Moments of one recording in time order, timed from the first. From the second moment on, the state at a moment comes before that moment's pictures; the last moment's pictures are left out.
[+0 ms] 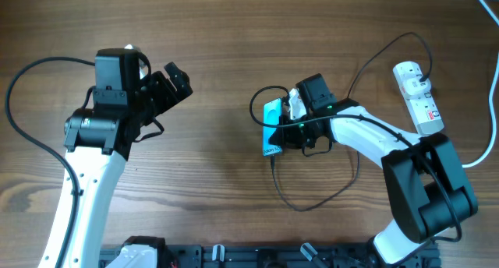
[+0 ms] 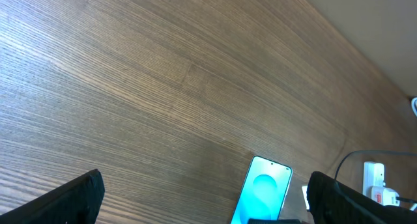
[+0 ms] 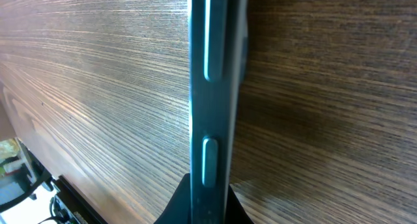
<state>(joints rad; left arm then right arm) -0.09 1.24 1.18 -0.81 0.12 -0.64 0.42 1.80 0.95 -0.43 -0.58 0.49</state>
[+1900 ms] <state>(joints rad) -0.09 1.24 1.18 -0.81 0.12 -0.64 0.42 1.80 0.95 -0.44 -0.49 0.47</state>
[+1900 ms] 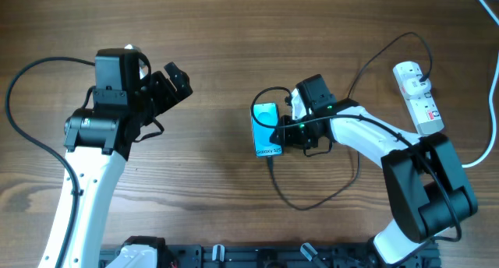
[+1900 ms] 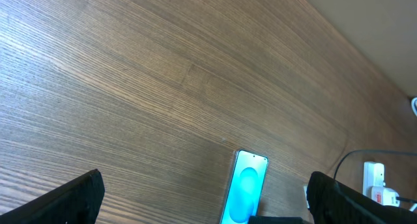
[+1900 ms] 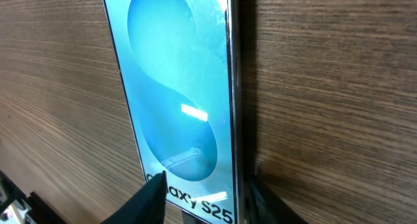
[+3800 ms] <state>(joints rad) -0.09 1.24 1.18 -0.81 0.12 -0.64 0.30 1.78 1.32 -1.21 0.16 0.42</state>
